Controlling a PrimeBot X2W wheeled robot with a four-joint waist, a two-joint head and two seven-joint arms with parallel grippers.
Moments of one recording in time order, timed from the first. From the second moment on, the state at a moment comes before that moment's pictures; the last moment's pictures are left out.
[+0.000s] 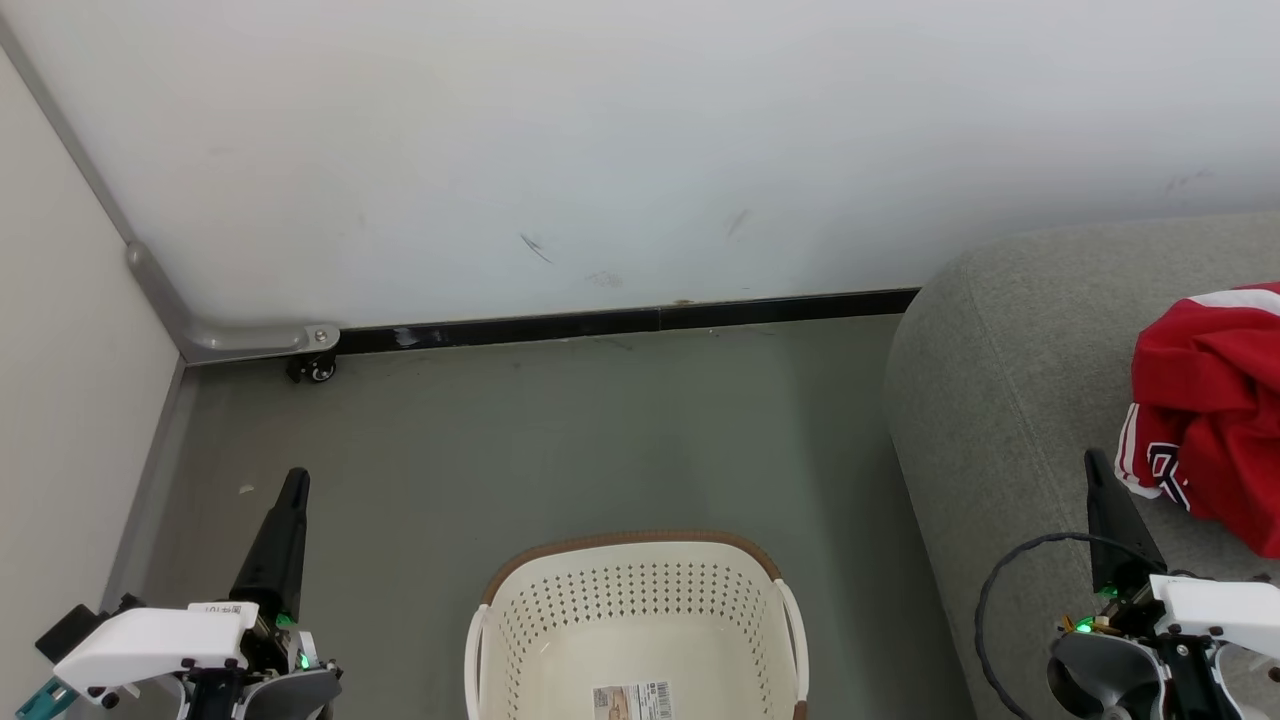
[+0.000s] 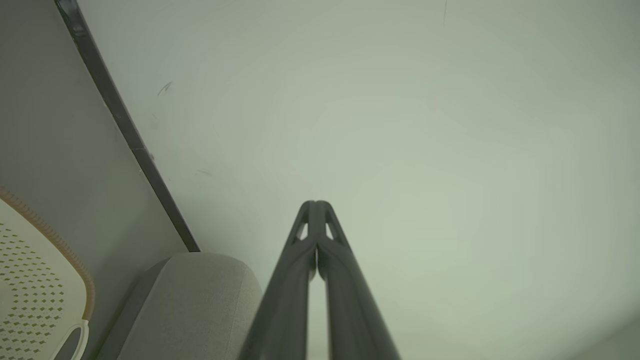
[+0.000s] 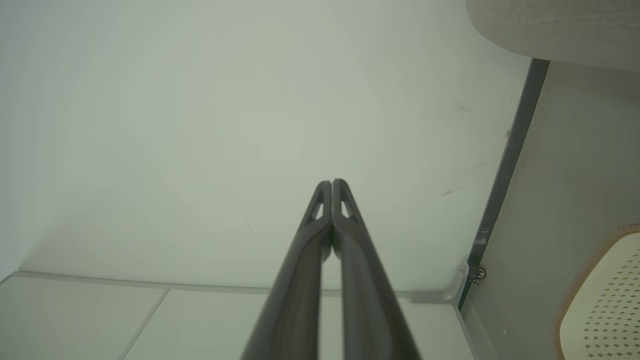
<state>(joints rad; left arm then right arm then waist) -0.10 0.03 0.10 0.21 -1.60 -0.06 0.12 -0.09 -0.04 -0.15 0.30 1.59 0.13 0.12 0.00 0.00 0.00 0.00</state>
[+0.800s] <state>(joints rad) -0.10 0.03 0.09 0.19 -1.60 -0.05 0.12 -0.09 -0.04 -0.15 0.30 1.59 0.13 0.12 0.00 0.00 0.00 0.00</state>
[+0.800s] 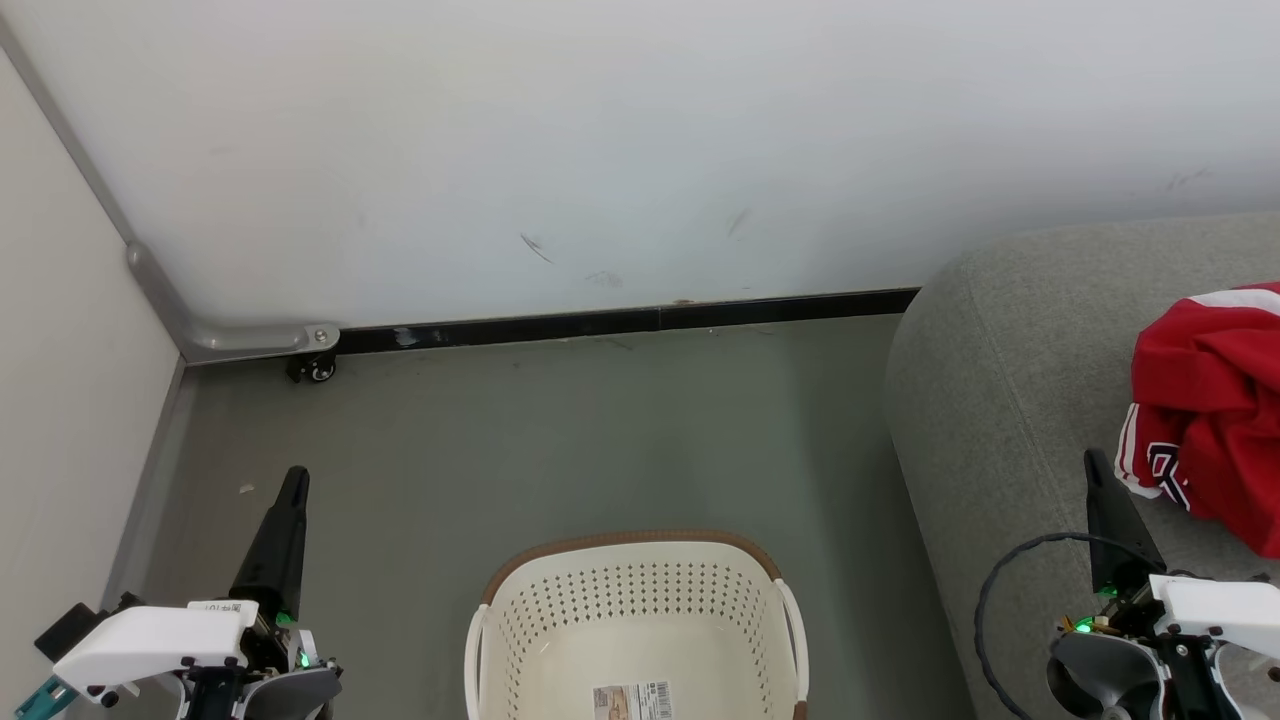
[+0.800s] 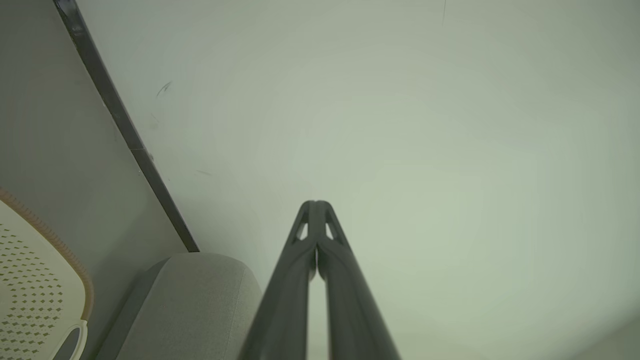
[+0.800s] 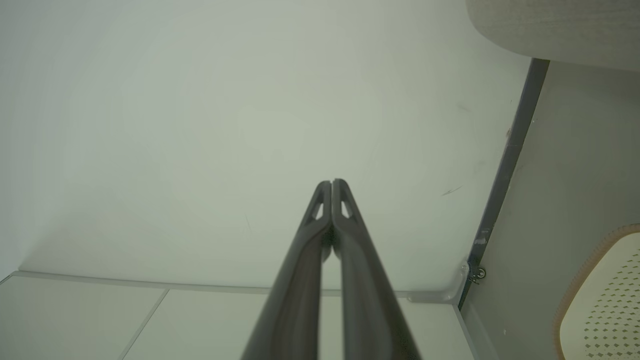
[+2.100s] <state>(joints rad) -0.08 0.03 0.09 0.19 -1.60 -0.05 0.12 -0.09 -0.04 -0.15 0.30 1.59 0.13 0.12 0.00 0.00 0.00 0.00</state>
